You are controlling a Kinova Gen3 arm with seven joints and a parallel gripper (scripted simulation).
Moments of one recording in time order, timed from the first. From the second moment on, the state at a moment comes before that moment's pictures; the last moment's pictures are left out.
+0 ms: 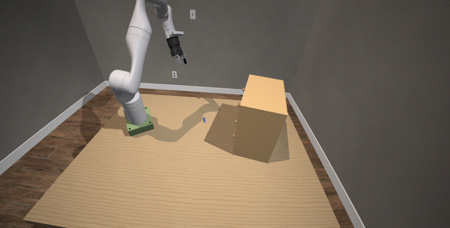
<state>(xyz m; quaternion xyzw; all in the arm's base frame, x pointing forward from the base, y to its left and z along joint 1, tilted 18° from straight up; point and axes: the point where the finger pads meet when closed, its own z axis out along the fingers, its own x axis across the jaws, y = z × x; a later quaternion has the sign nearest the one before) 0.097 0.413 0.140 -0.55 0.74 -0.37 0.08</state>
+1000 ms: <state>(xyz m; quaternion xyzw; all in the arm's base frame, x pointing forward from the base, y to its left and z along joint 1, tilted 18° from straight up) 0.121 0.396 0.166 -0.51 0.77 -0.36 0.08</state>
